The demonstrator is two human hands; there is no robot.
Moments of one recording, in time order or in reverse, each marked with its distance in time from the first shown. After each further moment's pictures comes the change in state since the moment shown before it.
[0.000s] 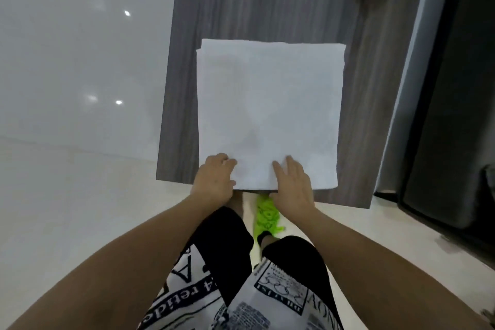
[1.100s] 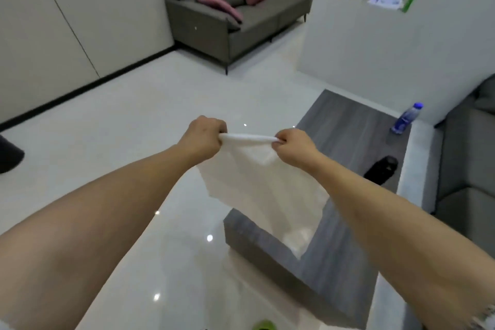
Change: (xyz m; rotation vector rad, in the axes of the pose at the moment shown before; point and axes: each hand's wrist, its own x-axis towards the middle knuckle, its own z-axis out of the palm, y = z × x) left_hand -0.394 0.004 -0.249 -0.062 0.979 -0.236; right_hand -0.274 -0.217 -0.283 0.098 0.543 -0.665
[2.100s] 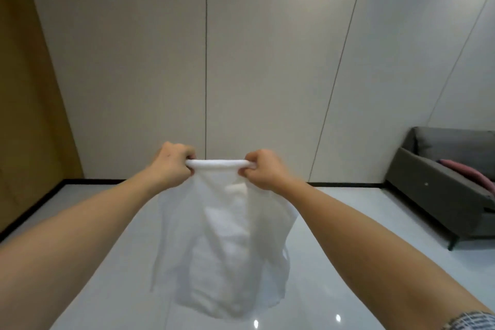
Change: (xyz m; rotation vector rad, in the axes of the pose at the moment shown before) left_hand -0.402 -0.636 -0.400 0.158 0.562 -0.790; right_hand -0.010 -0.838 0.335 -0.036 -0.219 -1.052
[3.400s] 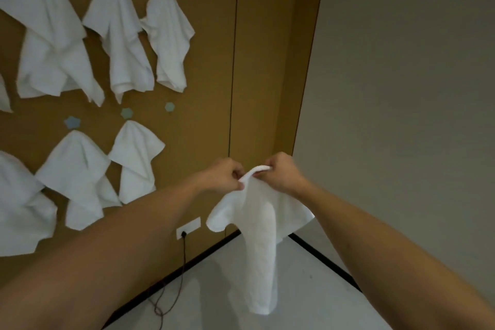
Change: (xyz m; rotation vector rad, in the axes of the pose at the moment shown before) left_hand 0.310 -0.788 -0.200 -0.066 0.010 -0.650; right_hand 0.718 -0.608 0.455 0.357 -0.444 -0.653
